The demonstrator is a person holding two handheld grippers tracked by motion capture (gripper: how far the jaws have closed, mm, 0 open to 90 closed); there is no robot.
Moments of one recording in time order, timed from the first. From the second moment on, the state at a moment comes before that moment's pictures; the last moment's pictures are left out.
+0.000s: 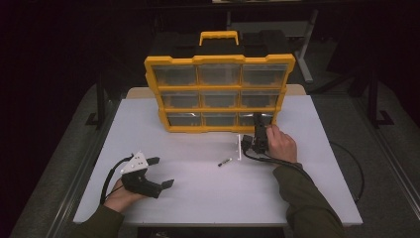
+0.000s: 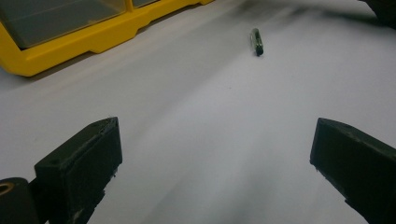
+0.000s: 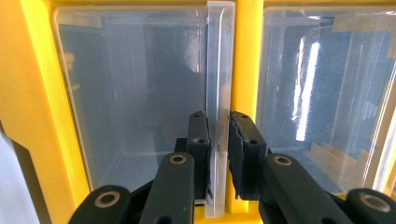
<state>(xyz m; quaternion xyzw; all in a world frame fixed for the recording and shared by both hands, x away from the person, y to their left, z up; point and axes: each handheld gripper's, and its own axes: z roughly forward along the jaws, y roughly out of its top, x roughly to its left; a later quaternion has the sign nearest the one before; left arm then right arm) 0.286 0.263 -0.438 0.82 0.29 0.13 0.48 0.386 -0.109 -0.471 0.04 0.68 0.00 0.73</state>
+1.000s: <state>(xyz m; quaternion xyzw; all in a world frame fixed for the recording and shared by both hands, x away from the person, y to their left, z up) 0.285 0.263 -0.438 0.82 0.29 0.13 0.48 0.377 -0.106 -0.465 0.02 0.68 -0.02 0.73</state>
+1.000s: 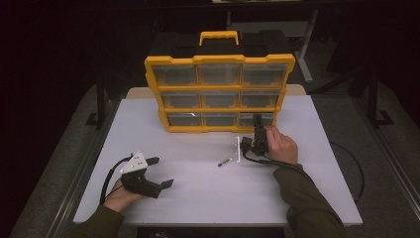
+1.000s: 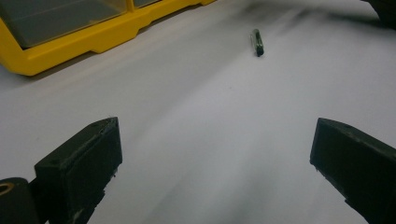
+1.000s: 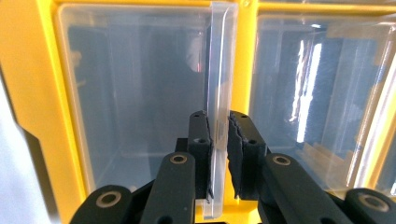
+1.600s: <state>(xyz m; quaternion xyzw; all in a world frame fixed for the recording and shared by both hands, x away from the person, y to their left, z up) 0.285 0.263 -0.438 0.82 0.29 0.13 0.48 0.371 -0.108 -0.465 0.02 0.68 -0.02 0.73</state>
